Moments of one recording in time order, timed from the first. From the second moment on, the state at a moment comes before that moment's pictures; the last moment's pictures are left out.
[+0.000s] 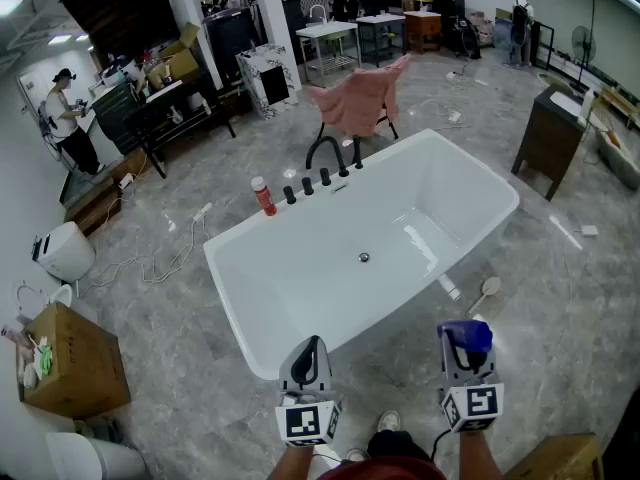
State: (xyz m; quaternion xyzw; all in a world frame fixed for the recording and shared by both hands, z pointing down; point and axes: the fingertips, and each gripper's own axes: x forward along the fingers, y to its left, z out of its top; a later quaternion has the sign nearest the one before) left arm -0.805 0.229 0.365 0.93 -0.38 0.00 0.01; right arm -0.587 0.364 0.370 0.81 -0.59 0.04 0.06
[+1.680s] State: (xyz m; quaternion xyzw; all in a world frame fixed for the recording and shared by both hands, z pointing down) left arm -0.573 0.283 0.350 0.96 -0.27 0.00 0.00; right arm -0.392 0.460 0.370 0.86 -0.50 0.05 0.04
